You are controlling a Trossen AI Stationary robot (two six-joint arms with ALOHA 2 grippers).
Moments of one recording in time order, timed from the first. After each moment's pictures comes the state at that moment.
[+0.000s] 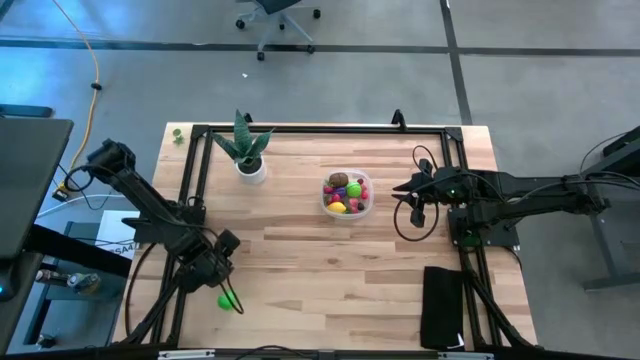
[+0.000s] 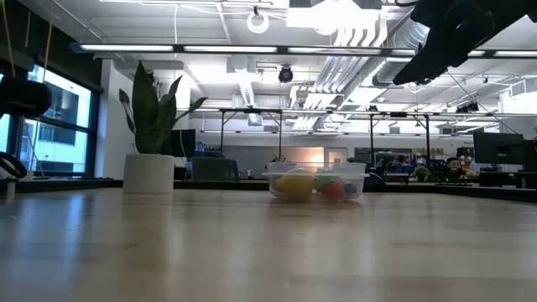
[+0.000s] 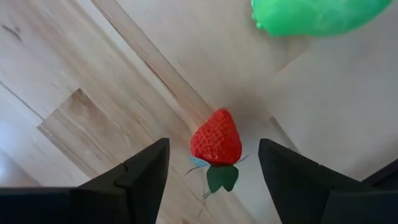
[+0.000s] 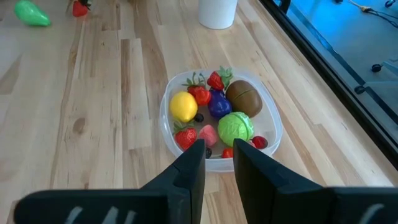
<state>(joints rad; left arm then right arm) -0.67 1.22 0.61 -0.83 -0.01 -0.08 -0.04 0.71 0.59 -0.45 0.18 0.04</state>
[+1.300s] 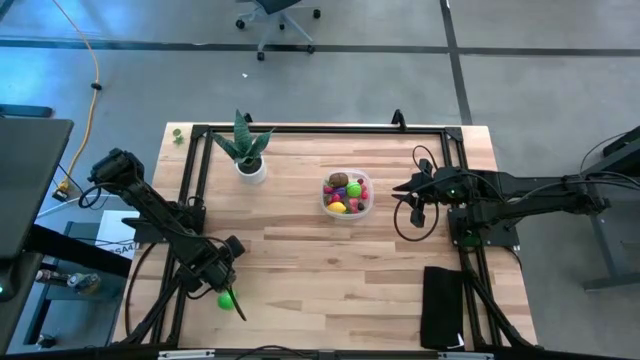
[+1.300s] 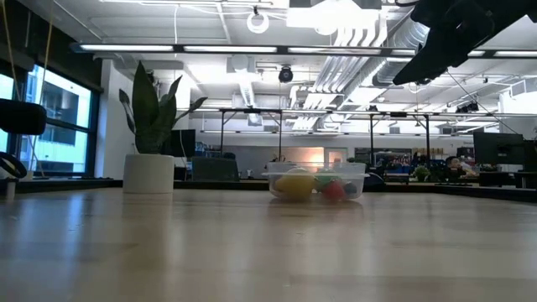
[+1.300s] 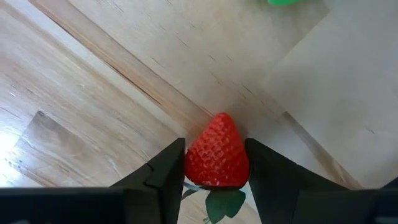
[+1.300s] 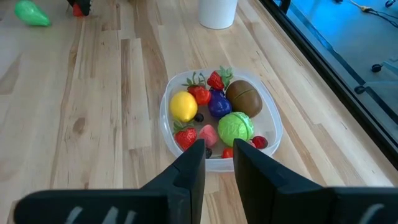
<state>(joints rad) -0.67 1.38 0.61 -0.78 0.00 0.06 -0.04 0.71 0.59 -0.45 0.18 0.04</state>
